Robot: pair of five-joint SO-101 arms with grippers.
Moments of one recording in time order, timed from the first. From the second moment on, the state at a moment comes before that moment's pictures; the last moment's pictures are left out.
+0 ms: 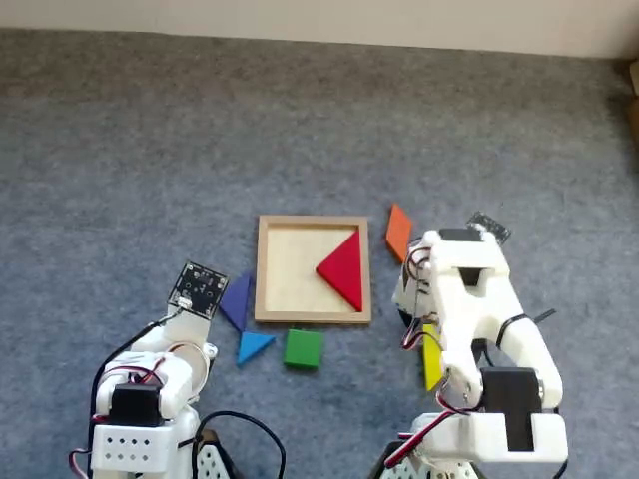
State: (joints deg) left arm -4.1 -101.5 96.0 75.5 -13.8; right arm -6.9 -4.7 41.6 65.7 -35.4
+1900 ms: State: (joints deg) left arm -4.1 -101.5 96.0 75.5 -13.8; right arm -2.1 -4.8 44.7 60.4 -35.4
